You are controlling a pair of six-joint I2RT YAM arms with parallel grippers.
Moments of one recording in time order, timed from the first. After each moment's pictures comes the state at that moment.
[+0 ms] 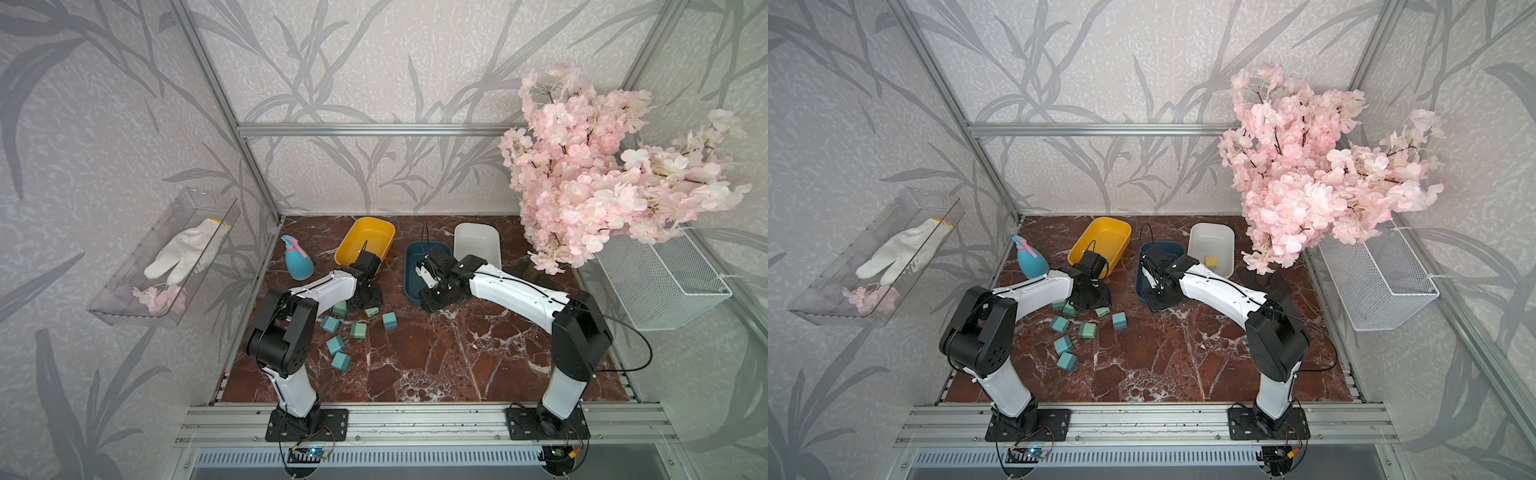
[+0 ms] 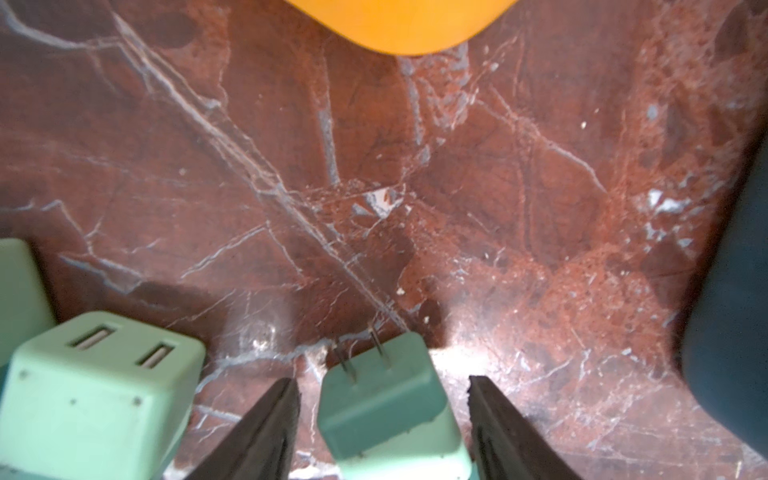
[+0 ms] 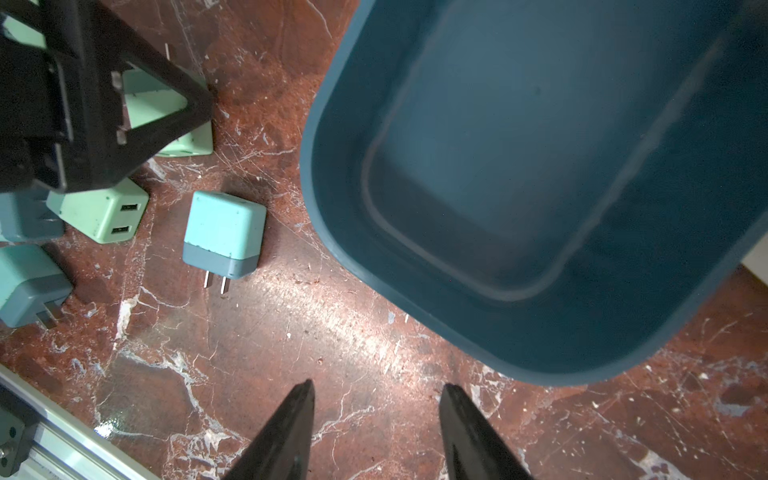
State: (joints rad) left arm -0.38 1.75 1.07 -0.61 -0.04 -0.55; right arm 0.74 1.80 1.42 -0.84 -0.07 0.28
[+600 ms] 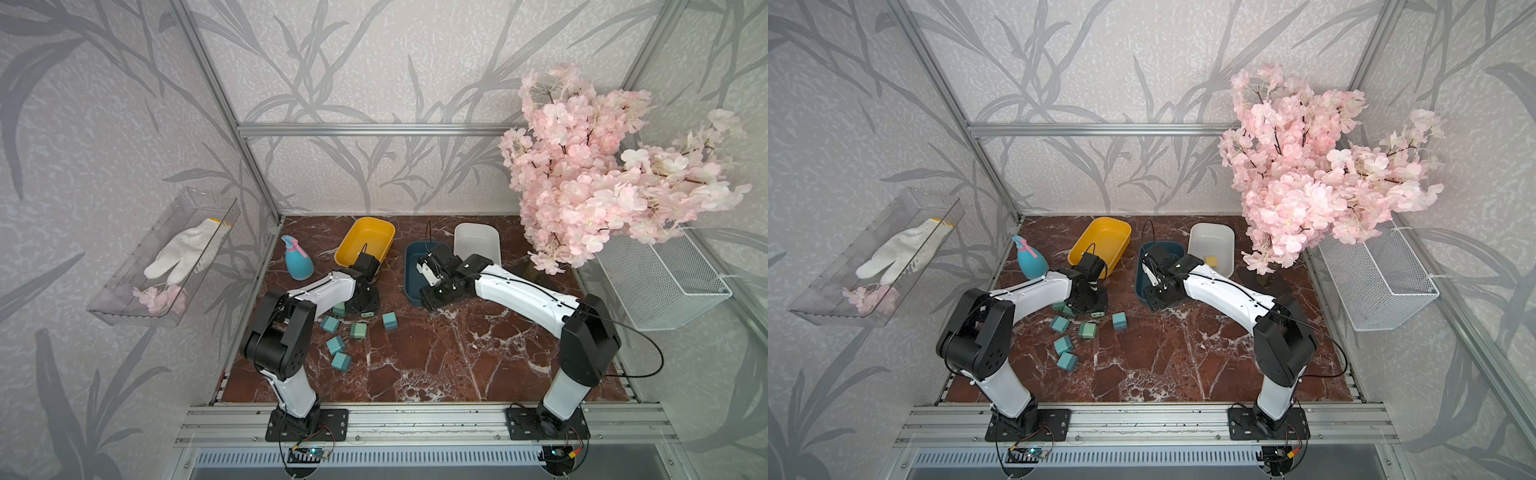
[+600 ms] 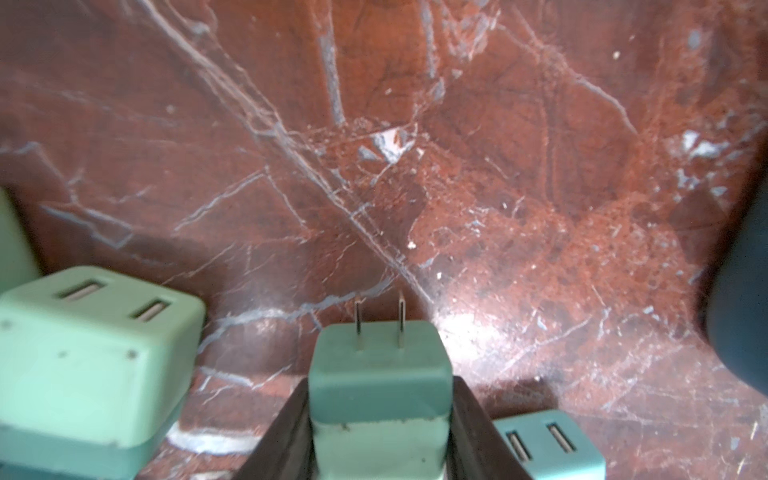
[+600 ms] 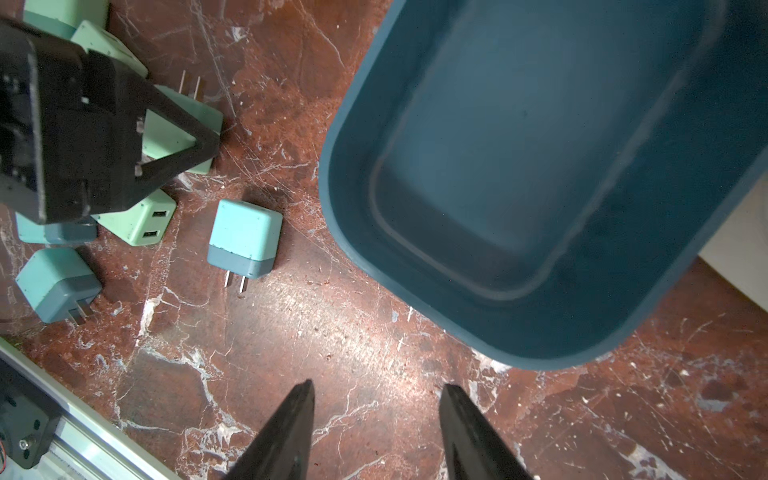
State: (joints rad) left arm -0.38 1.71 1.05 -0.67 -0.02 -0.53; right arm 0.74 1.74 1.42 -0.83 -0.07 0.28
